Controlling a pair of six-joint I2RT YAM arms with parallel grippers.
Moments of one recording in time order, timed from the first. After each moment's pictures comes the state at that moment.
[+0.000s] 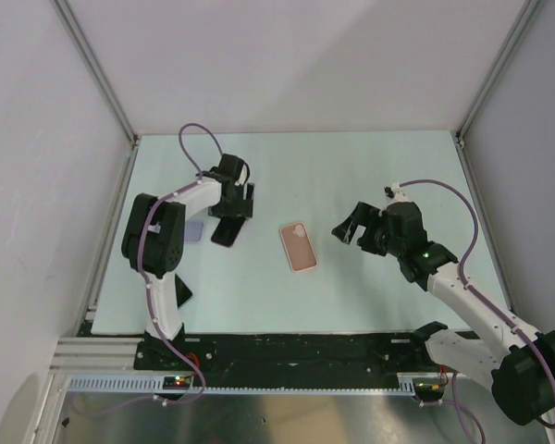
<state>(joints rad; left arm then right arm) -0.32 2.00 1.37 -0.52 -0.11 -0.23 0.43 1.00 0.67 -0.21 -0.12 0.73</state>
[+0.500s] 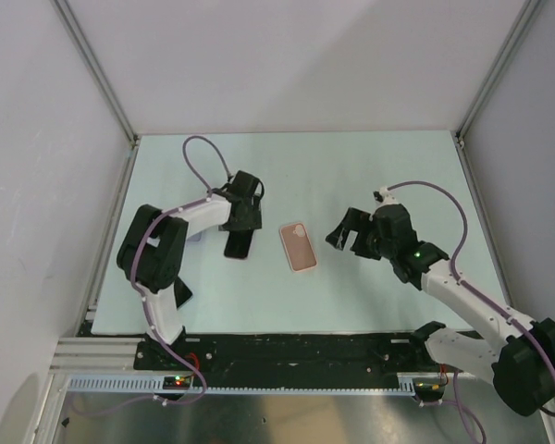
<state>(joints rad) -0.45 1.89 1.20 -0.43 -0.23 -0.44 0.50 1.04 0.67 -0.23 -0.09 0.73</state>
